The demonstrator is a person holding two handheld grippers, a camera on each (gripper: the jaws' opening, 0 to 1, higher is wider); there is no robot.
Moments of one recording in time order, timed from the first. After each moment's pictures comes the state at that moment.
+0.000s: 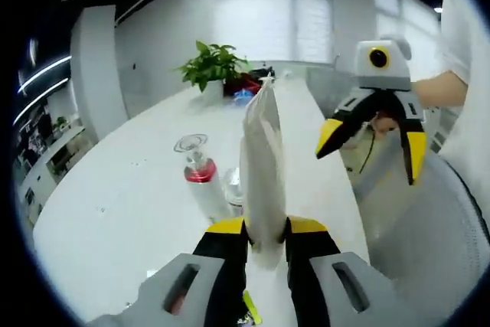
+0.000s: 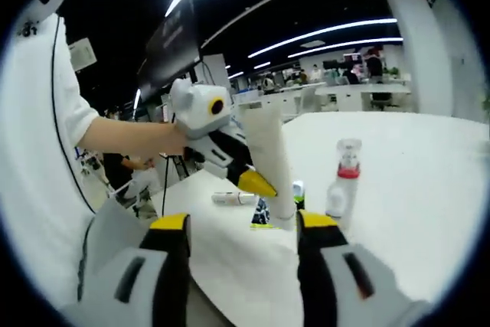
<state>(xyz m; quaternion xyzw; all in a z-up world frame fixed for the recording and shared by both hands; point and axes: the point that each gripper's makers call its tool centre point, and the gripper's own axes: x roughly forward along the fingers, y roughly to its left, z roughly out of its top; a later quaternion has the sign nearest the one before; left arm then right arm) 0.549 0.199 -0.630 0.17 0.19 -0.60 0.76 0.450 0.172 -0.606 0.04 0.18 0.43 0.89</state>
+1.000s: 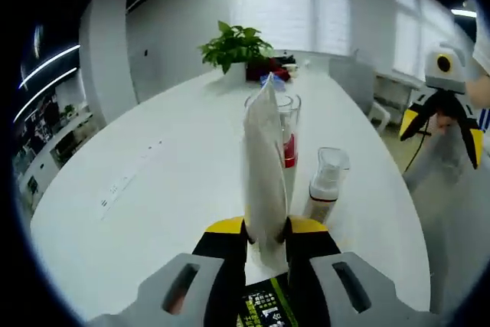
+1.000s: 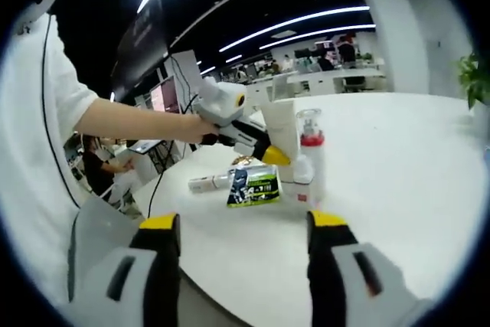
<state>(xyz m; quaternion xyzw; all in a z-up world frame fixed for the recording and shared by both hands) 0.618 0.180 -0.685 0.17 0.23 -0.58 0.77 0.450 0.136 -0.635 0.05 0.21 0.36 0.91</state>
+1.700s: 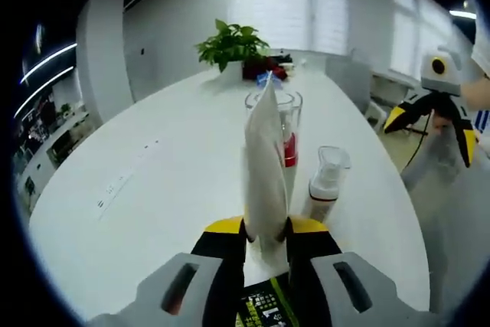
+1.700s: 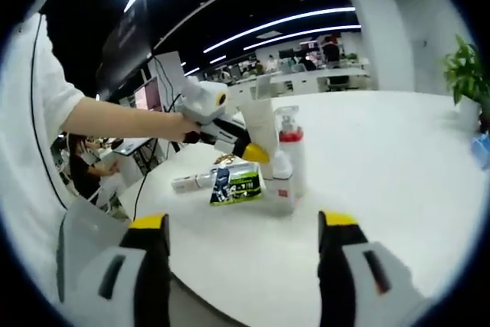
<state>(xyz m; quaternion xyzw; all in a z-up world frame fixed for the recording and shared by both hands) 0.617 0.178 -0.685 0.17 0.23 -0.59 0.76 0.455 0.116 -0.641 0.04 0.22 0.31 0.92</state>
